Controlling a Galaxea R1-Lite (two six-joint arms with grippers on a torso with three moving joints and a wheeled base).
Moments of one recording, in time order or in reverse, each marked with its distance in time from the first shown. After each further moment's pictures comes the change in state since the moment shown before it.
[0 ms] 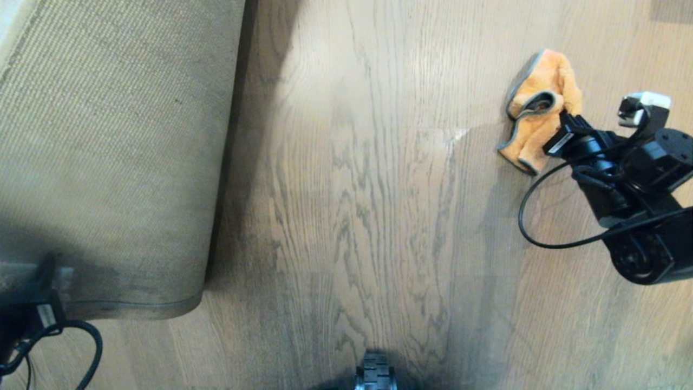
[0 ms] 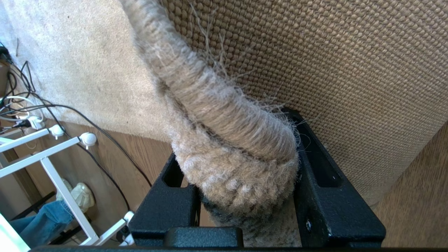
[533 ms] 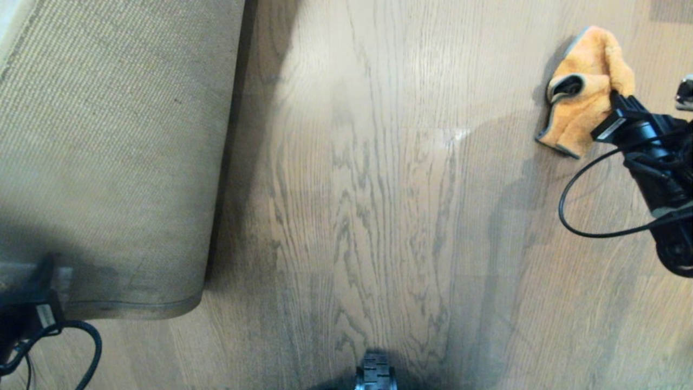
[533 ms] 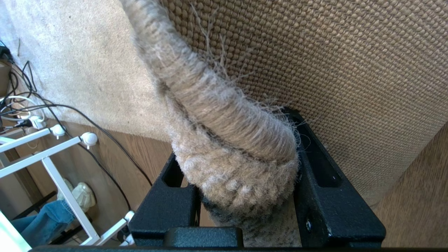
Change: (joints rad) left arm 0.000 -0.004 0.000 0.001 0.002 0.001; right arm -0.160 -0.078 0.001 -0.001 0.106 -0.041
